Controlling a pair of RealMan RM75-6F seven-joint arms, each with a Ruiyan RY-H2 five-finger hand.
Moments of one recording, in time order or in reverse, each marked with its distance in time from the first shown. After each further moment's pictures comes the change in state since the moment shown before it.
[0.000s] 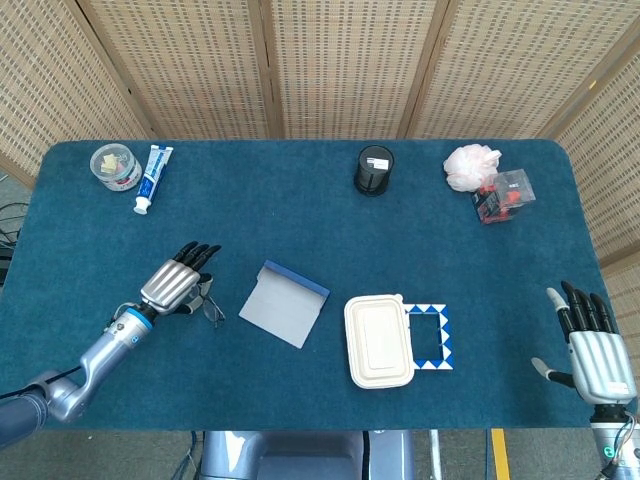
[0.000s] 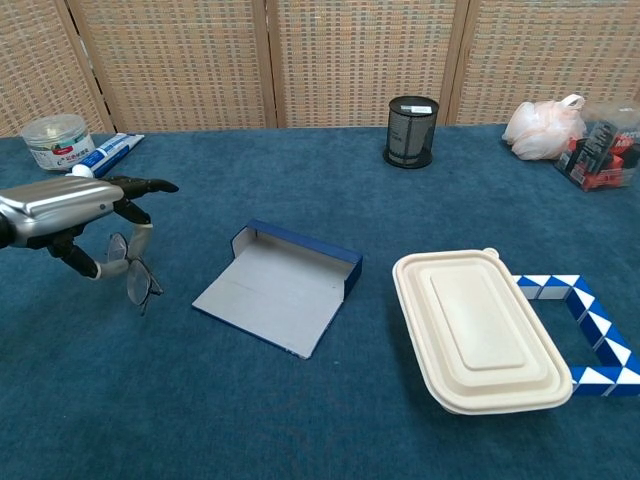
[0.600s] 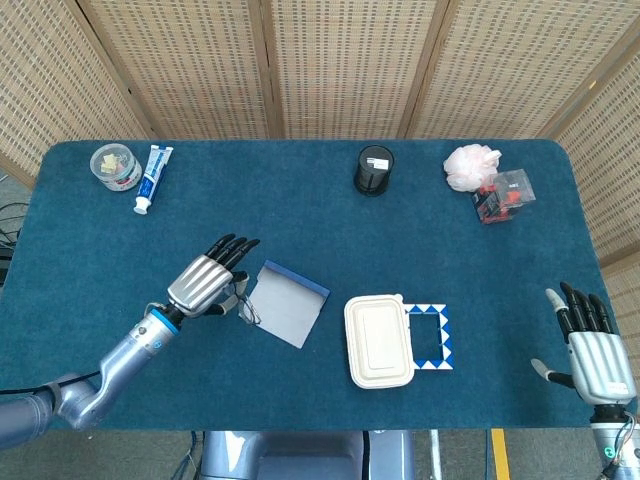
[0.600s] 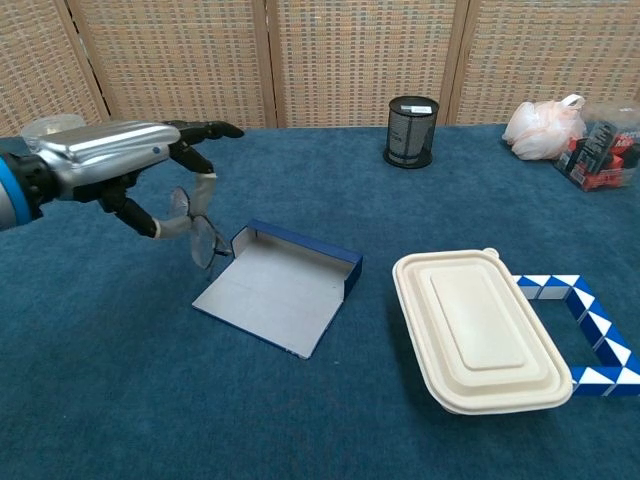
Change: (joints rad) left arm -0.063 0.074 -0.100 -0.373 -0.075 -0.003 0.238; right arm 0.002 0.006 -0.003 -0.004 0.003 -0.012 0.009
